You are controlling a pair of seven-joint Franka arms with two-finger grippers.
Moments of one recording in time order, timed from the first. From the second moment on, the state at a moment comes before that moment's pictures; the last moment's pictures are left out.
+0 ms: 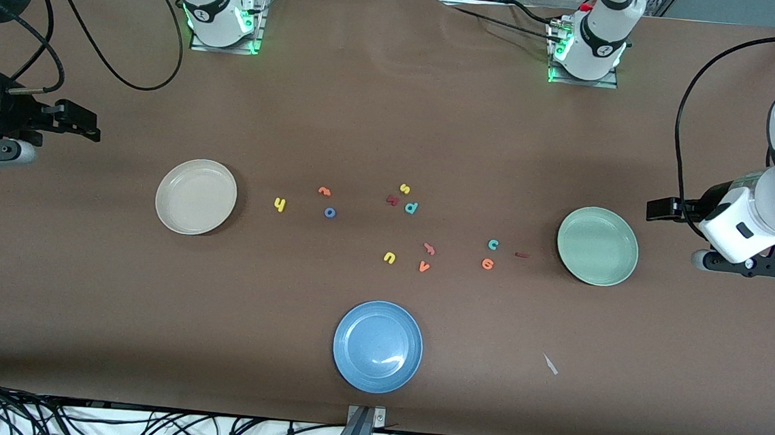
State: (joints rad) left arm -0.06 0.34 0.02 -1.38 0.00 1.49 -0.02; right arm 0.07 0.16 -0.06 -1.49 0.01 1.52 -0.16
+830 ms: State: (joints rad) left arm -0.05 0.34 0.02 -1.38 0.00 1.49 -0.02; right arm 0.05 0.16 -0.07 -1.49 0.02 1.52 -0.16
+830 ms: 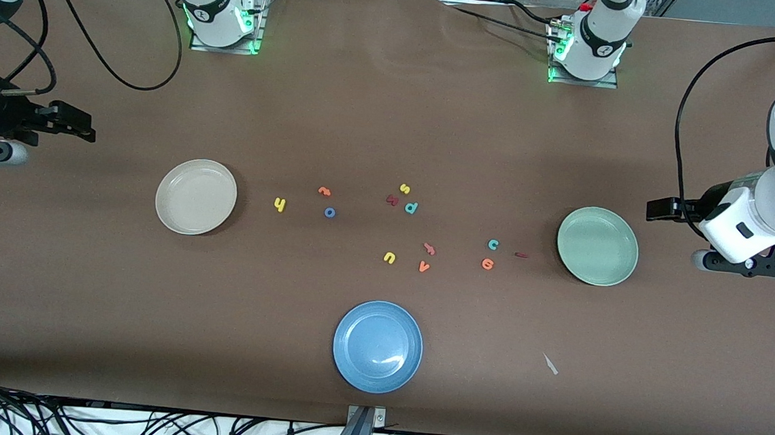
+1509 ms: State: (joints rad) left arm -0.05 0.34 0.02 -1.39 0.00 1.49 -0.02; right arm -0.03 0.19 -0.07 -1.49 0.08 1.52 -0.22
